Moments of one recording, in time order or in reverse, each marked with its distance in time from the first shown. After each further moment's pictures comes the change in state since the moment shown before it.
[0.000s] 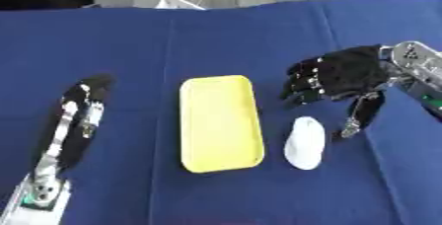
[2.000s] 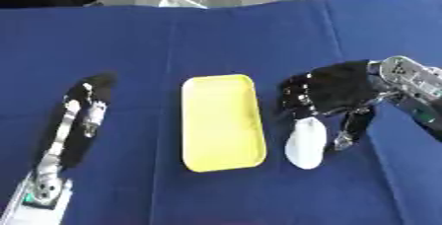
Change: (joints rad) left arm -0.008 -0.001 -0.006 0.000 0.000 -0.003 -0.007; right arm 0.032 0.026 0.019 -0.009 0.050 0.000 0.000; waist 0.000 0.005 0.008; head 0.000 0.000
